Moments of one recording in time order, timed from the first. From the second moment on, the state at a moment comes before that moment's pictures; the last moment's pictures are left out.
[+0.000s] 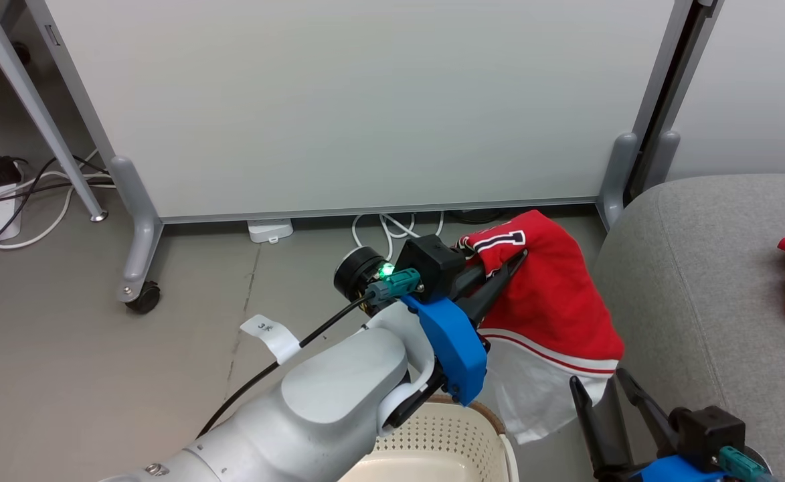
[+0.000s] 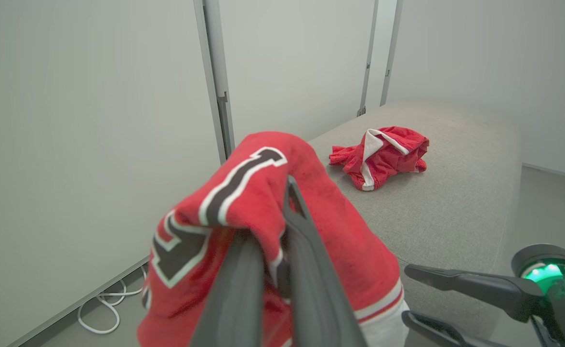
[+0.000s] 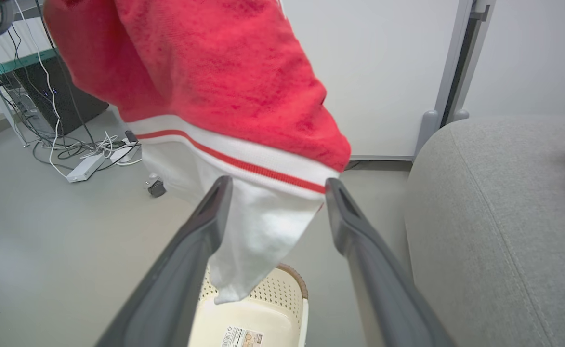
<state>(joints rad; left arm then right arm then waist) -0.85 0.05 -1.27 0.66 -0.96 -0.08 -0.26 0.10 -0.05 0.07 0.08 0.17 0.13 -0.04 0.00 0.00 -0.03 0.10</state>
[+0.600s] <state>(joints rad) -0.85 0.05 -1.28 0.65 -0.96 -0.08 -0.26 -0.08 -0.05 0.12 0.18 0.09 0.13 0.01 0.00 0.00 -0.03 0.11</state>
